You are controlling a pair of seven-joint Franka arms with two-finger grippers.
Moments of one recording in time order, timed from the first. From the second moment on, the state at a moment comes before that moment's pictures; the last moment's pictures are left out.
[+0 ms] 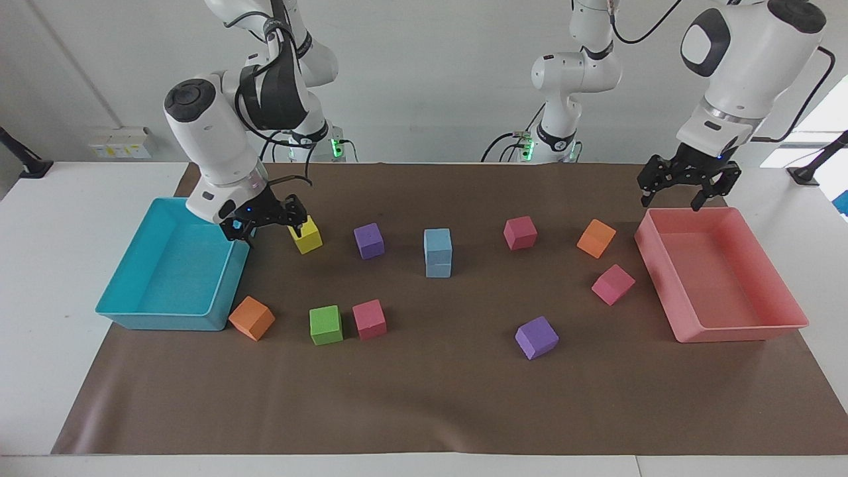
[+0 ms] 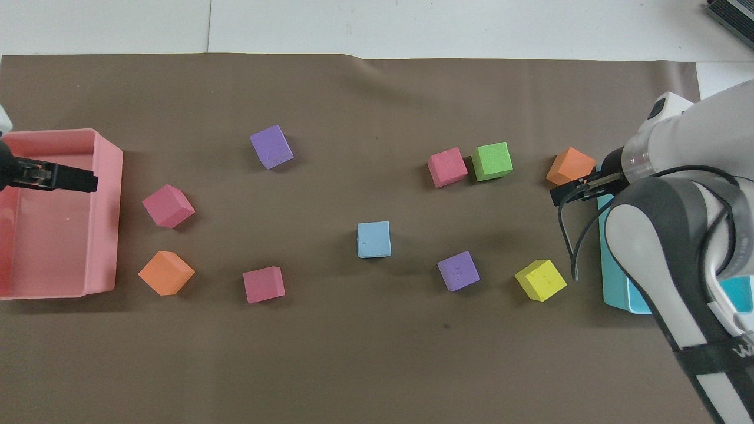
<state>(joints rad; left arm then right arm) -0.04 -0.02 0.00 -1.63 -0.02 1.71 0.14 0.20 0.07 -0.13 -1.79 0.05 1.89 -0.20</state>
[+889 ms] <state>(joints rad) -0.04 0.01 -0.01 -1.46 -0.02 1.48 0.03 0.10 -0.03 -0.14 -1.59 0.02 1.54 -0.01</state>
